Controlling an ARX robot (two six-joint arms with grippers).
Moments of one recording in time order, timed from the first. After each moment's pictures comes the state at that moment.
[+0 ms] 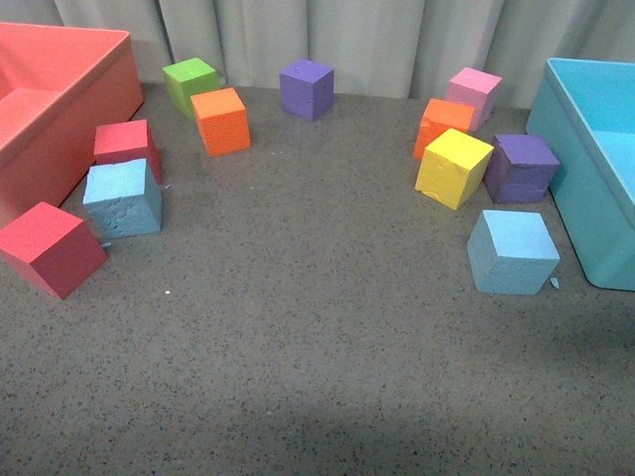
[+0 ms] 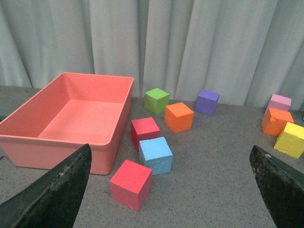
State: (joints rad) left arm 0.00 0.00 0.02 0.00 0.00 0.00; right arm 0.13 1.32 0.55 0.03 0.09 0.00
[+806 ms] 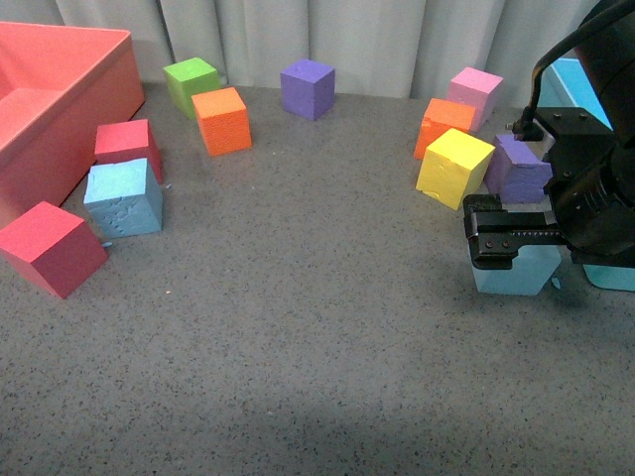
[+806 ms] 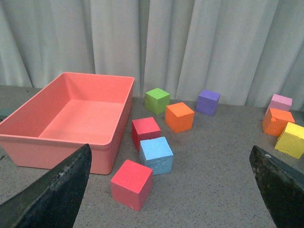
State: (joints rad) left arm 0.00 0.00 0.02 0.00 0.00 0.00; right arm 0.22 2.00 1.02 -0.17 0.09 0.17
